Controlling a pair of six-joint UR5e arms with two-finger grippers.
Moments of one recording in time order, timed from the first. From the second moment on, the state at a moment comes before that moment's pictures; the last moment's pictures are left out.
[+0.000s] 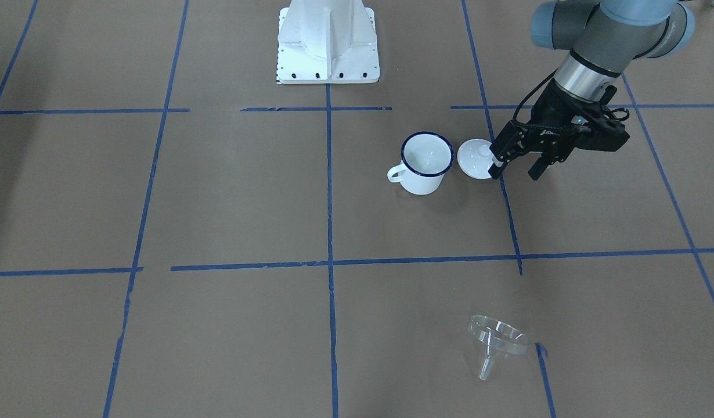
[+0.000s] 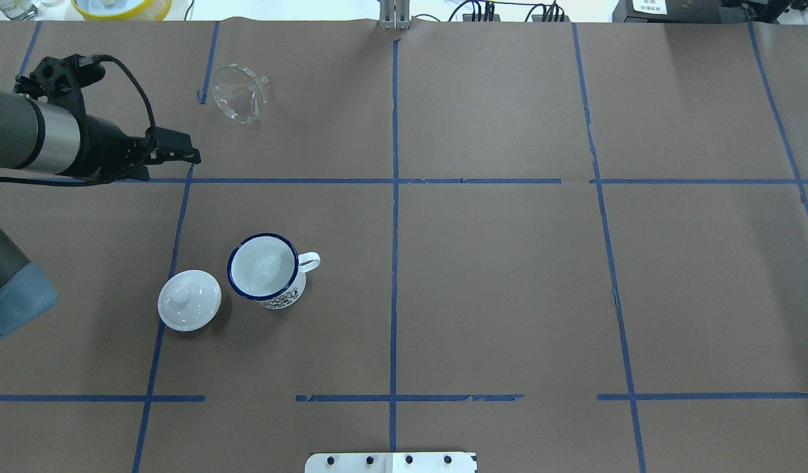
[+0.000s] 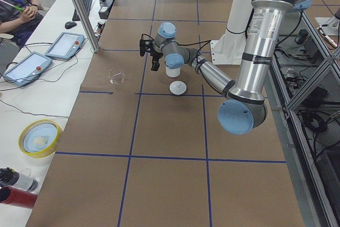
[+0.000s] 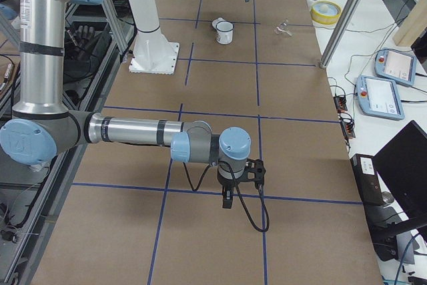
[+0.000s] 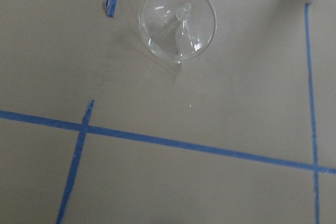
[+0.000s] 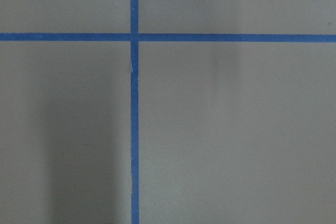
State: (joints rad) left arm -0.87 -1.81 -1.92 -2.09 -1.95 -1.43; right arm 1.57 -1.68 1.66 -1.57 2.29 0.01
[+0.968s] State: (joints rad) left arm -0.87 -2.15 -1.28 -2.48 -1.62 -2.17; right arm 1.57 -1.68 1.66 -1.57 2.29 0.01
